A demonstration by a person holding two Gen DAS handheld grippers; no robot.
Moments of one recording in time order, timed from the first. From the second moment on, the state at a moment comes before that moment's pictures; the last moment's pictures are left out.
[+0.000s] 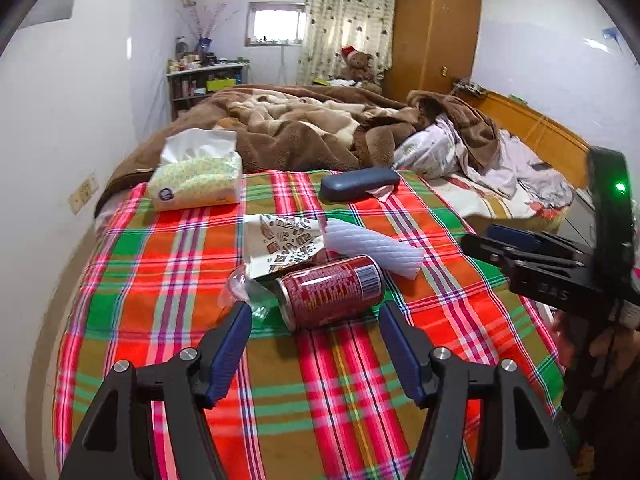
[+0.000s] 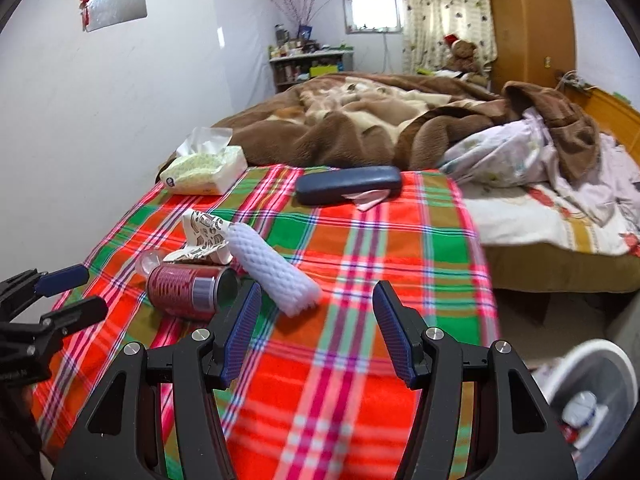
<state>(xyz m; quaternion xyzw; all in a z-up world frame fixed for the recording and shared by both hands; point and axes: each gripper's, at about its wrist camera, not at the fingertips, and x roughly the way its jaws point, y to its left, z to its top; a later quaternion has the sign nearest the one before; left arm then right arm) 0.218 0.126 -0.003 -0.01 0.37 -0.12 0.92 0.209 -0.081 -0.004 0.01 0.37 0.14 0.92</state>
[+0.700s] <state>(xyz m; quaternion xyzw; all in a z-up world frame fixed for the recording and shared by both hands) 0.290 0.106 -0.037 0.04 0.41 -0.20 0.89 0.265 -0.051 -0.046 -0.06 0.43 0.24 0.87</state>
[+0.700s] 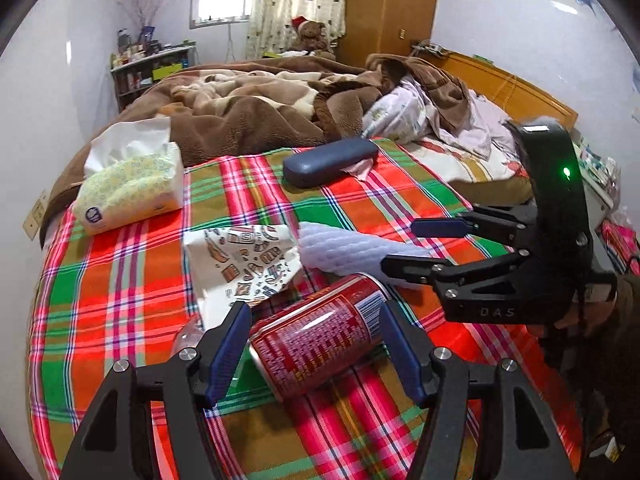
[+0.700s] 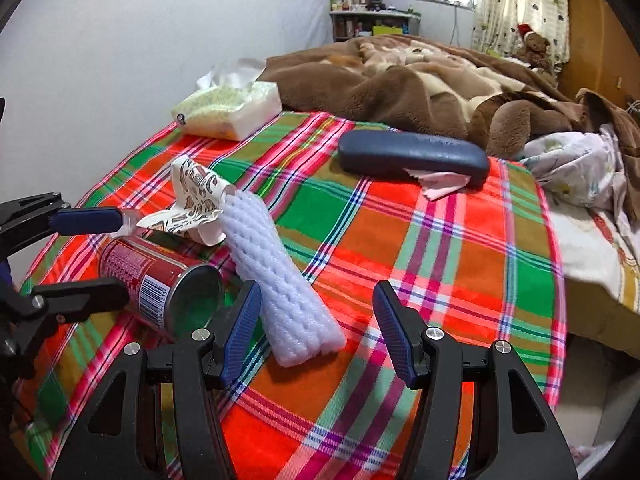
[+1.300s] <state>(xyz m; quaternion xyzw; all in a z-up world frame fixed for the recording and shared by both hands) 0.297 0.073 -0.063 0.06 0.45 -0.21 0.87 0.258 -0.079 -0.045 0.00 0.44 0.22 0.87</state>
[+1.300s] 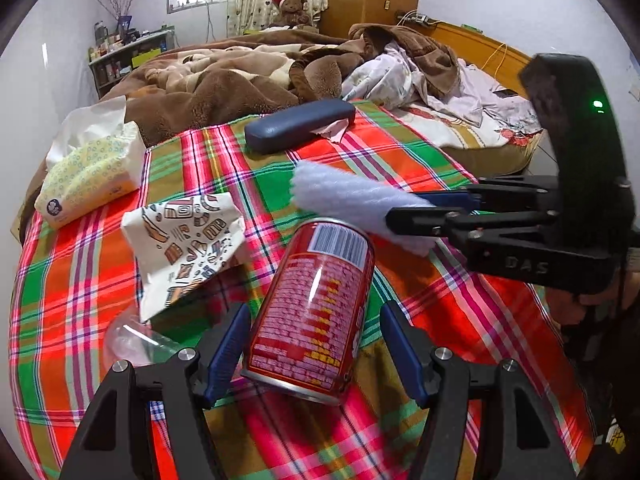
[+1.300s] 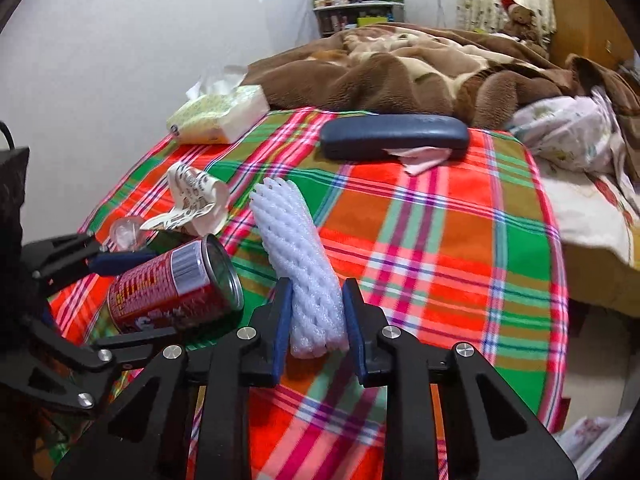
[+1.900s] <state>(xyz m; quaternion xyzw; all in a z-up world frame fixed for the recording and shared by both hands) 0.315 0.051 -0.070 0.04 0.46 -0.19 0.87 0.256 -0.102 -0.049 0.05 0.44 0.18 0.88</state>
